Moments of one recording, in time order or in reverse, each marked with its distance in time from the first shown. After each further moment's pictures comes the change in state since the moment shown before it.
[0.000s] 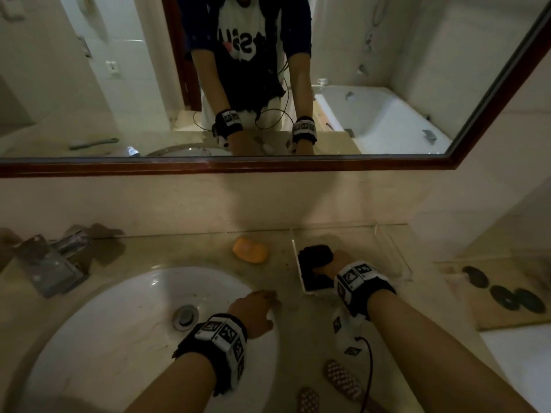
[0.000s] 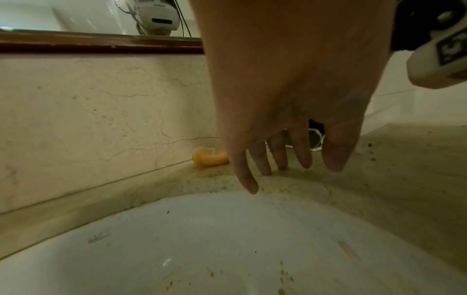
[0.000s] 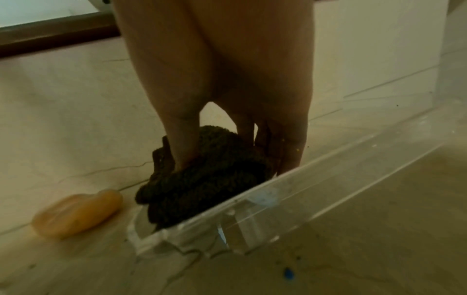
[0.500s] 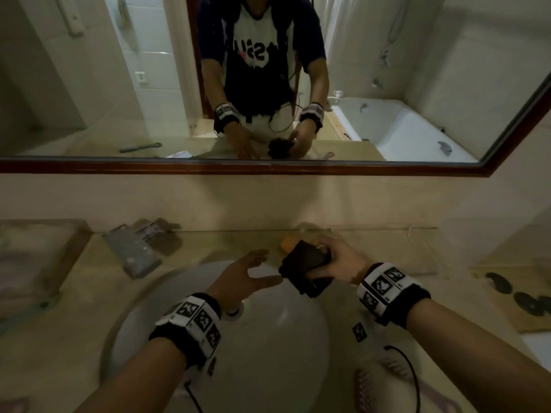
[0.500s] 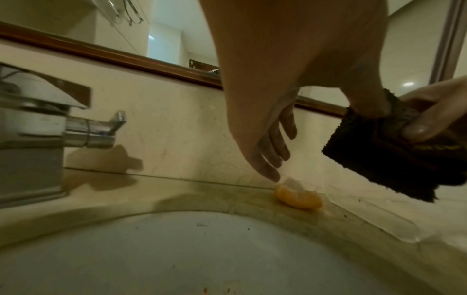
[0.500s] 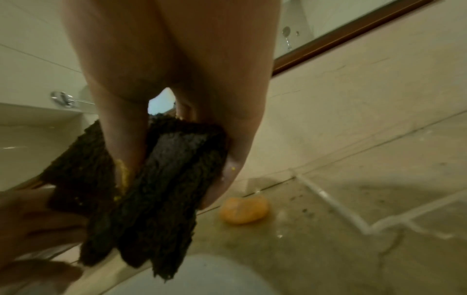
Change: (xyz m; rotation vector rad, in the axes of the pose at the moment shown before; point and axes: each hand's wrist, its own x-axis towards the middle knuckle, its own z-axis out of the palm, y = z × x) left_hand -0.100 -0.092 -0.054 -0.744 0.351 0.002; right_hand -0.088 -0.099 0.038 0.142 -0.080 -0.490
